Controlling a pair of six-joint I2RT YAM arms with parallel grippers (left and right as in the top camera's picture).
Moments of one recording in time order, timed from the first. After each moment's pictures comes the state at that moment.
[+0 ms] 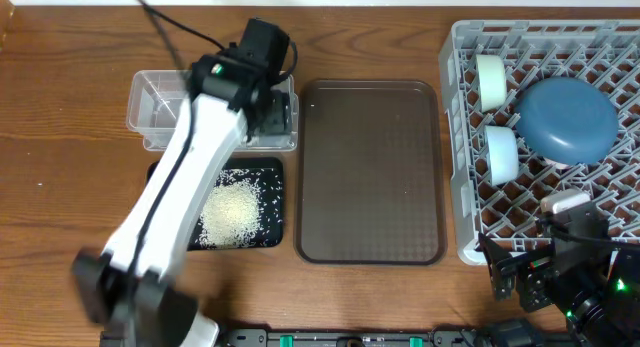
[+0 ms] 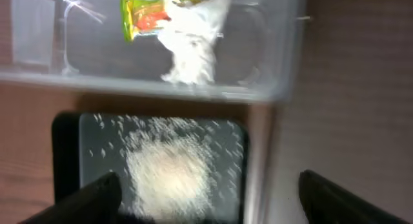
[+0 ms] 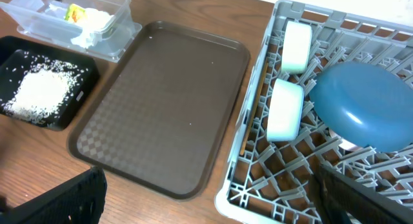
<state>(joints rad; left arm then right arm) -0.36 1.64 1.67 -1.26 -0.21 -0.39 0.22 0.63 1.28 -1.28 -0.10 -0.06</state>
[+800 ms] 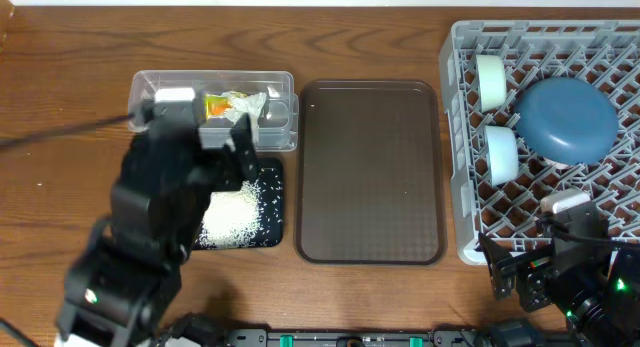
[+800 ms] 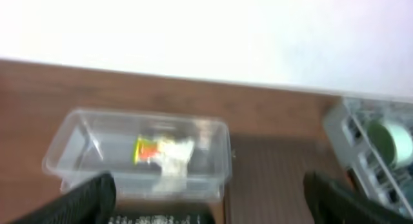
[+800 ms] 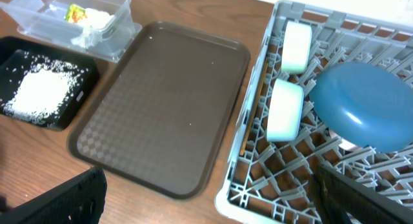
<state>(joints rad) -0.38 0.81 1.10 -0.65 -0.27 -0.31 0.22 0.63 1.28 -1.28 -0.10 -0.06</state>
